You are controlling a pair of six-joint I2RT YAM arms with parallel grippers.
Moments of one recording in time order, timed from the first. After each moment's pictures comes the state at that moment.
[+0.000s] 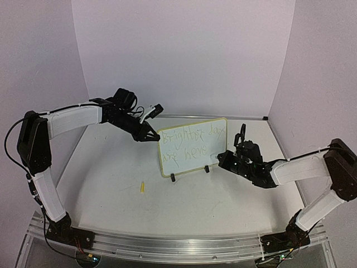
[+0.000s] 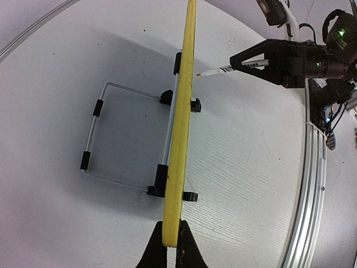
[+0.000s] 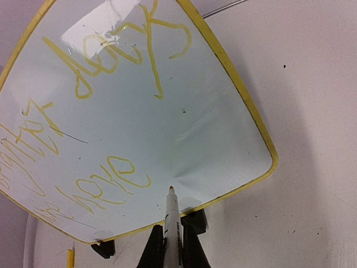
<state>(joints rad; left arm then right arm) -0.54 1.80 1.50 -0.57 0.65 0.27 0.71 1.51 0.61 0.41 0.25 0.81</state>
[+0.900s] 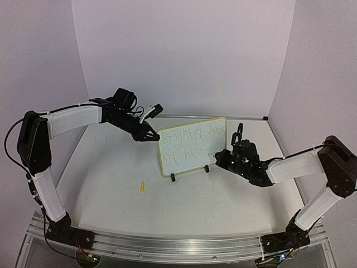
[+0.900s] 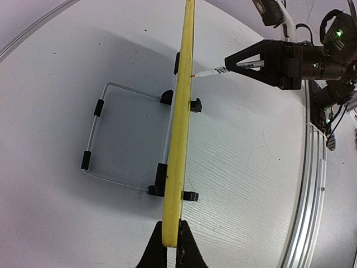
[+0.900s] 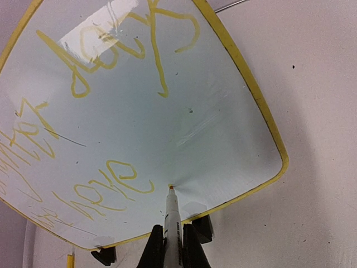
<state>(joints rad) -0.54 1.80 1.50 -0.57 0.65 0.27 0.71 1.57 0.65 0.45 0.25 0.80</state>
